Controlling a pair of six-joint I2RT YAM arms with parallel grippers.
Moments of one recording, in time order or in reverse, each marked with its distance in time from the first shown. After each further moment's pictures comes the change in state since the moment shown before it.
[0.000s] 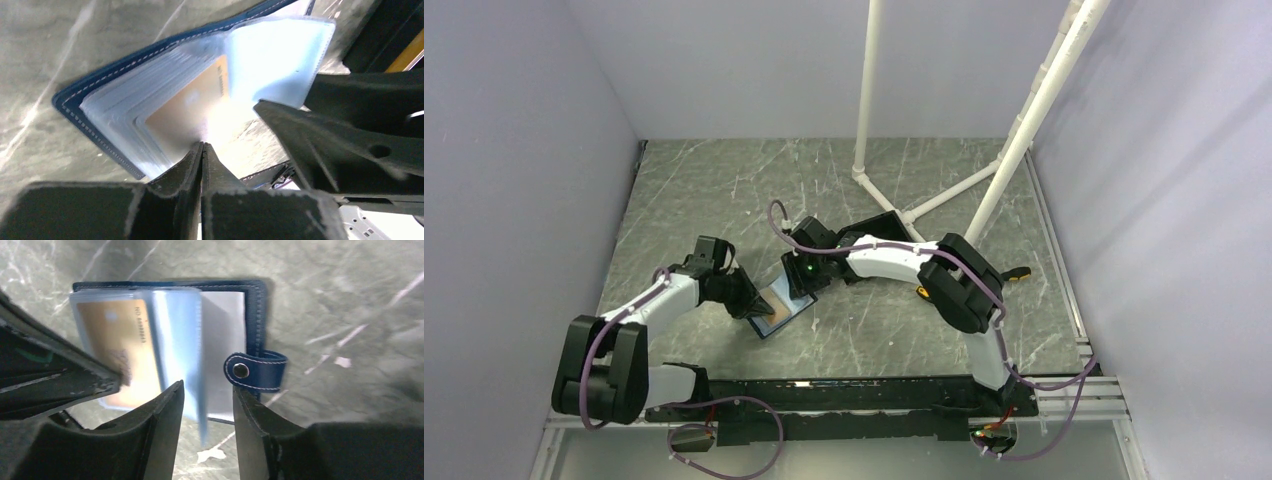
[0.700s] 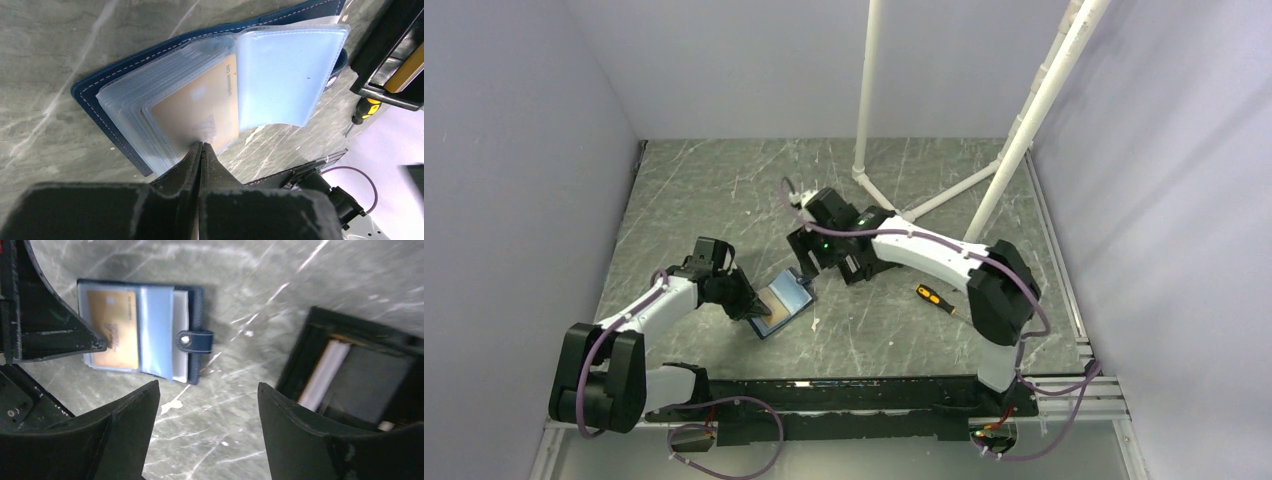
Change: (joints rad) left arm -0.004 -0.048 -0.016 -0.042 -0.056 -0.003; right arm -0.033 -0.182 0.077 -0.245 0.169 -0.240
